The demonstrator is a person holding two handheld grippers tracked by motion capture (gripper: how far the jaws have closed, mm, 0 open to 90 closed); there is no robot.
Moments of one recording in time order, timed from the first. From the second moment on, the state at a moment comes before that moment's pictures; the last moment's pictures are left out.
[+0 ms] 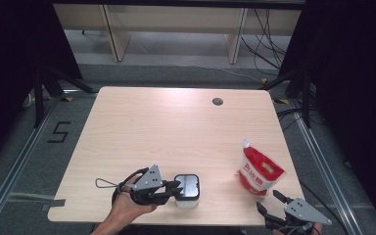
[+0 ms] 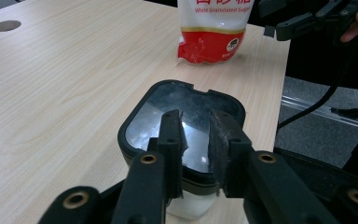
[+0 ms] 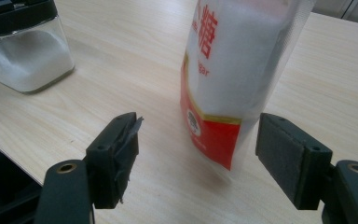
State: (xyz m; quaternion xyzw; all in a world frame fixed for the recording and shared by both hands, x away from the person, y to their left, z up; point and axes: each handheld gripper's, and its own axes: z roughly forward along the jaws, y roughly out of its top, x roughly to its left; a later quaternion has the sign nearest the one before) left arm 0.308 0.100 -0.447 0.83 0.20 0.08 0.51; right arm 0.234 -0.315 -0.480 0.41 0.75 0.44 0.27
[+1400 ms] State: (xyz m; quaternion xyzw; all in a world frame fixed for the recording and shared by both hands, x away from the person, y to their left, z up) left arm 0.280 0.154 -0.470 0.83 0.27 0.08 0.48; right arm 0.234 -0.313 -0.481 0.41 0.76 0.43 0.26
